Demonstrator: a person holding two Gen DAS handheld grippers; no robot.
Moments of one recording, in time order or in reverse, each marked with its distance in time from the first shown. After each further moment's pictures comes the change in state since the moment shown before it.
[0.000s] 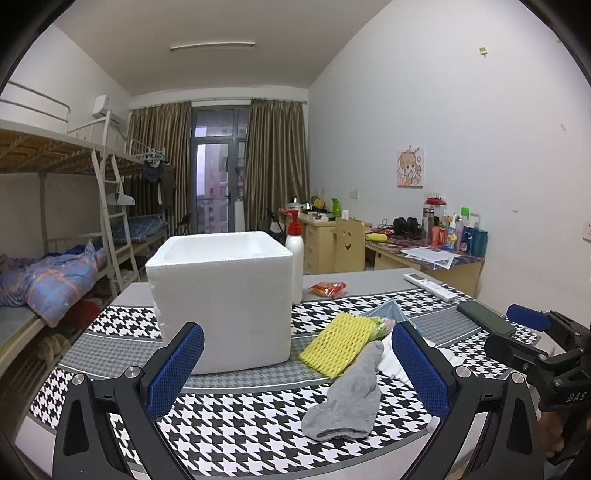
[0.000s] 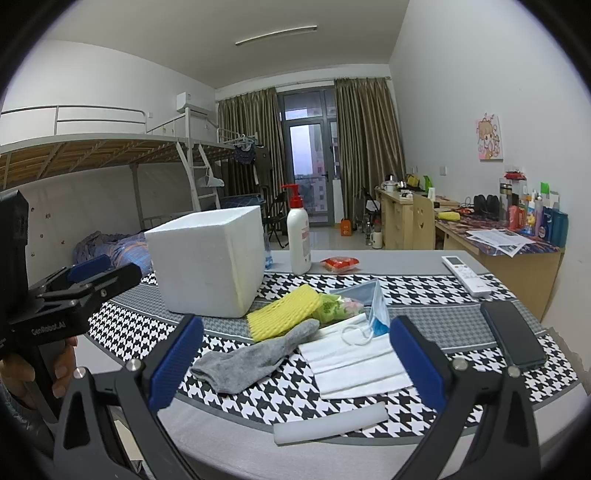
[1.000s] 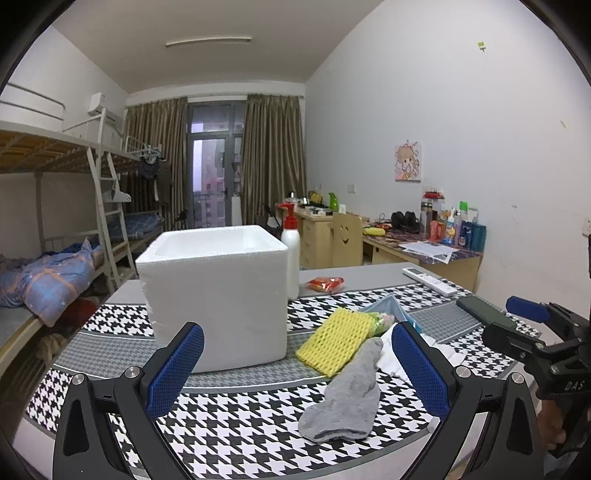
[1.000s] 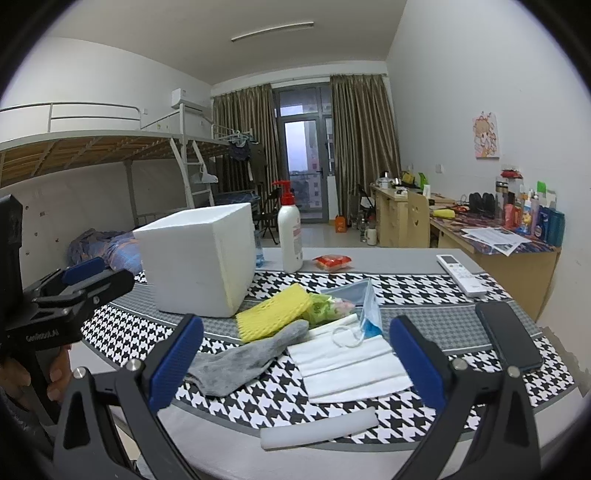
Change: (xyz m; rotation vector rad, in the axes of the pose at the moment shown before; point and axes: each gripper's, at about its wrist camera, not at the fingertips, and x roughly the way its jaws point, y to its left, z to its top) left arm 0.010 0.000 -0.002 0.008 0.028 -0.019; right arm 0.012 -0.010 0.002 0.007 0.027 -0.027
